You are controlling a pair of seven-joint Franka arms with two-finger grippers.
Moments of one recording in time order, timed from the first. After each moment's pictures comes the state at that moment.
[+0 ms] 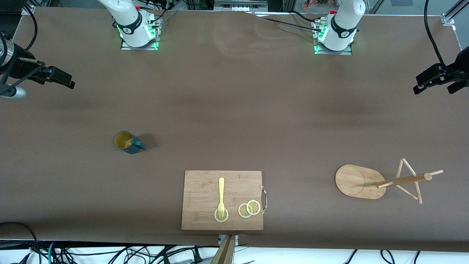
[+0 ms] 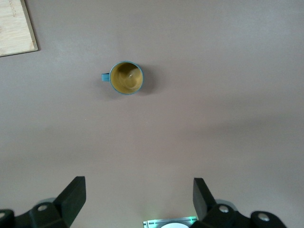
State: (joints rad) left arm 0.07 0.02 -0.04 -1.51 -0.01 1.55 -0.03; right arm 0.03 0.00 -0.03 -1.65 0.02 1.53 0.15
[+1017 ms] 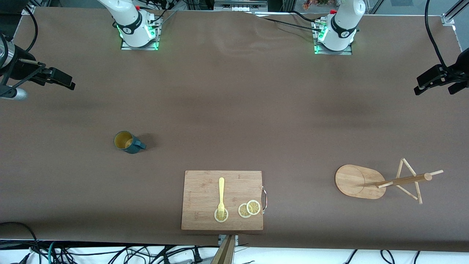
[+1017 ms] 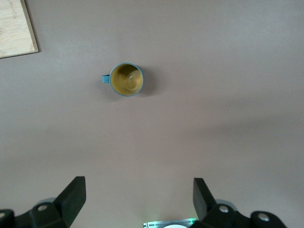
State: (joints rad) left arm 0.07 0.02 -0.04 -1.50 -0.01 1.55 -0.03; right arm 0.03 0.00 -0.03 -1.65 0.02 1.54 0.15
